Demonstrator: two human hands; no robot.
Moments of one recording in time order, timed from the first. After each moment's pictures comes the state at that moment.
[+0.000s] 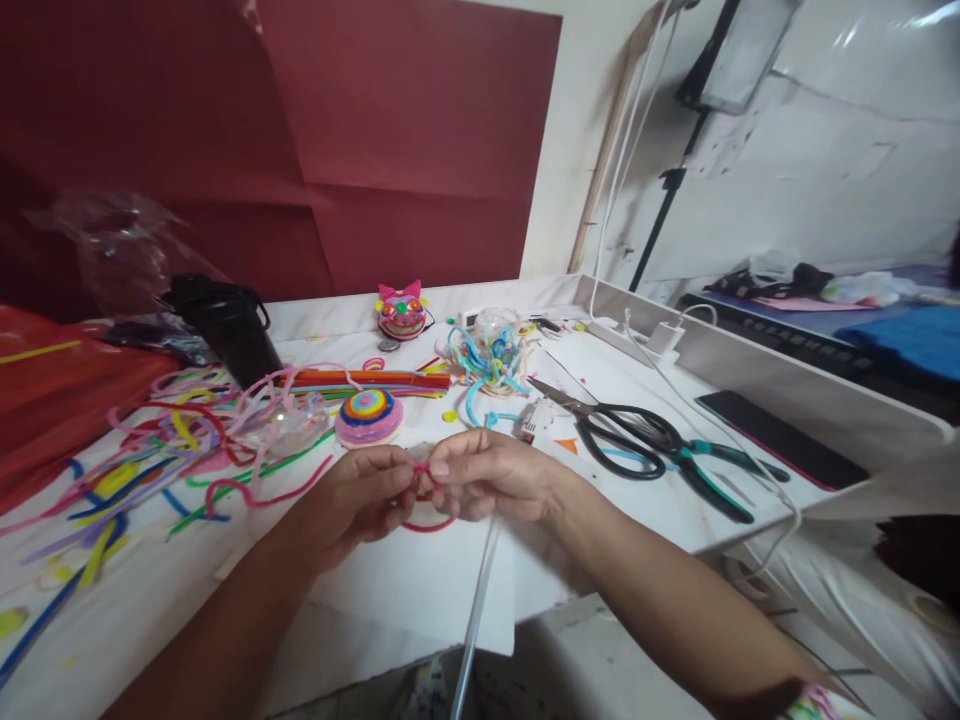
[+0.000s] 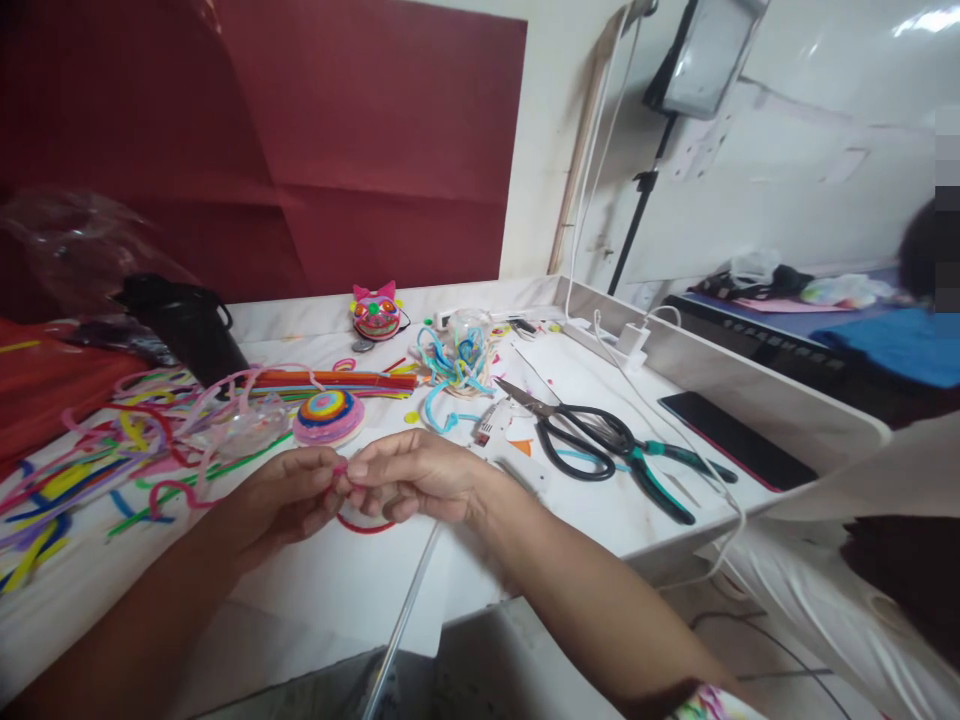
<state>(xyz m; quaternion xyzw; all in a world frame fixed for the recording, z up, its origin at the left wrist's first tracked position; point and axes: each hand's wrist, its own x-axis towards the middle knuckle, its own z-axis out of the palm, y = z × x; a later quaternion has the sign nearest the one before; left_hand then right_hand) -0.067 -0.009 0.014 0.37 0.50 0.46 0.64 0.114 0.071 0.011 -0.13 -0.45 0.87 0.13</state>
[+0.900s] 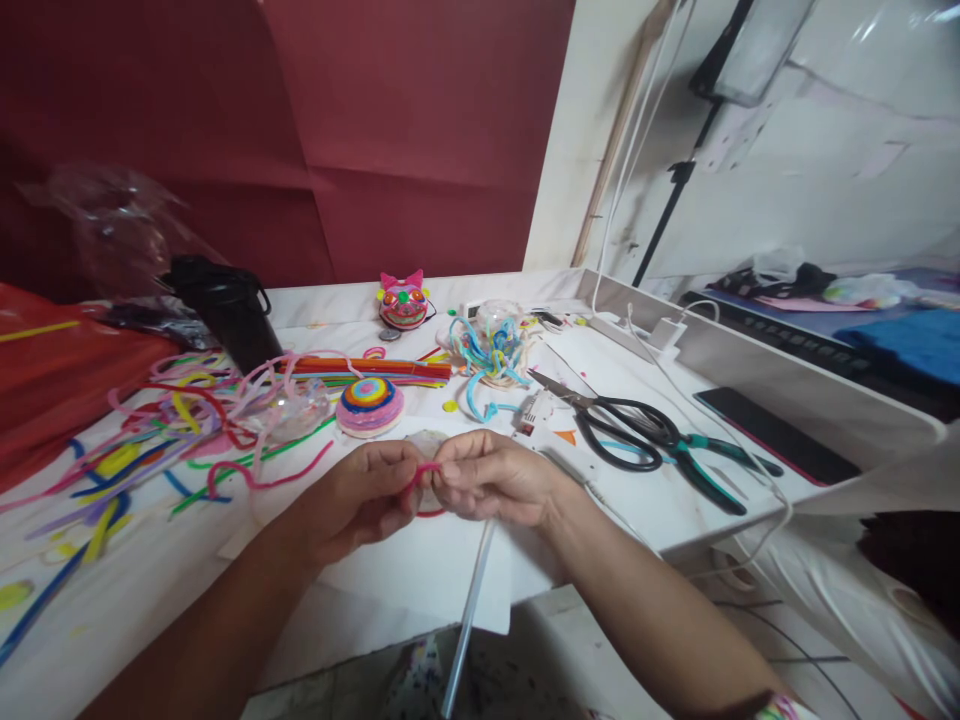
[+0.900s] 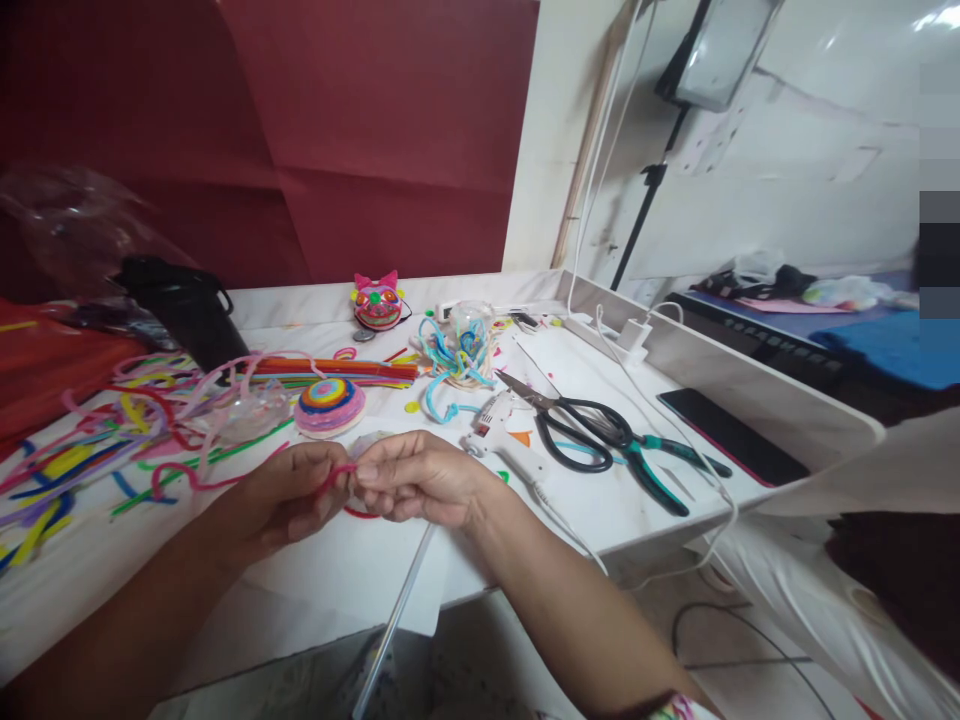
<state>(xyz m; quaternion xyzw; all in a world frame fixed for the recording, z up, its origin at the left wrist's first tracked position) -0.061 -0.014 0.014 0.40 0.42 0.42 0.69 0.114 0.060 -0.003 -0.10 -0.41 0.89 0.15</state>
